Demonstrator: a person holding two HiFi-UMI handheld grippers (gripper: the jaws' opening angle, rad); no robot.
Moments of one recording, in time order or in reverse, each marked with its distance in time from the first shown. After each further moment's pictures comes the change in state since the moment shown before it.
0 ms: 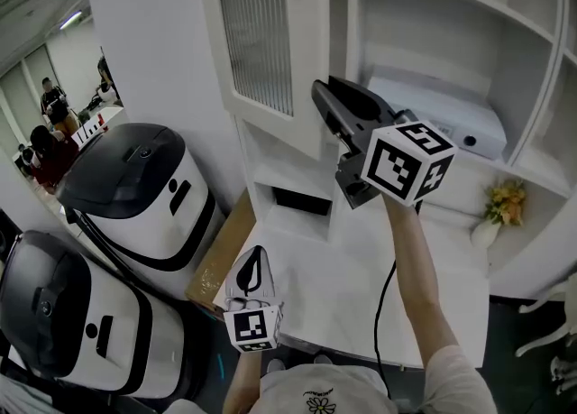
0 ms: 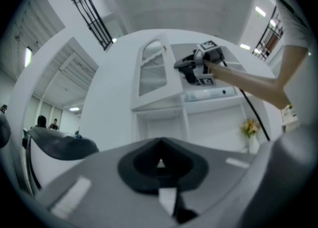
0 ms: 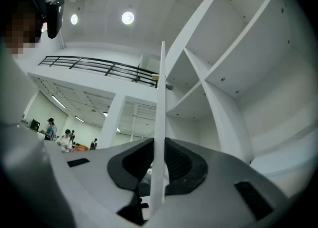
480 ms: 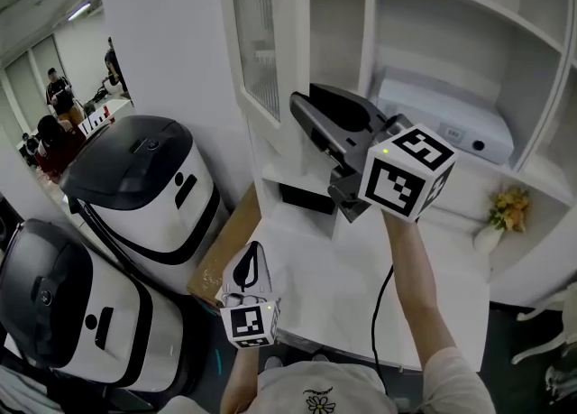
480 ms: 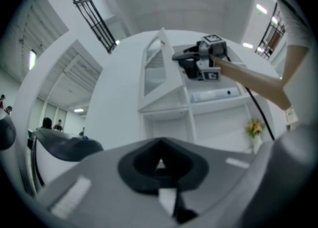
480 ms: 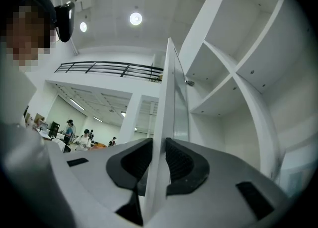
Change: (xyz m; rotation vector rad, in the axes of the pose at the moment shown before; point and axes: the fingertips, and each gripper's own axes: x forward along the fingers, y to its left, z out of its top) left arm -0.008 0.024 0.000 -0.001 -0.010 0.045; right arm 0.012 0.072 -0.003 -0.003 0.026 0.199
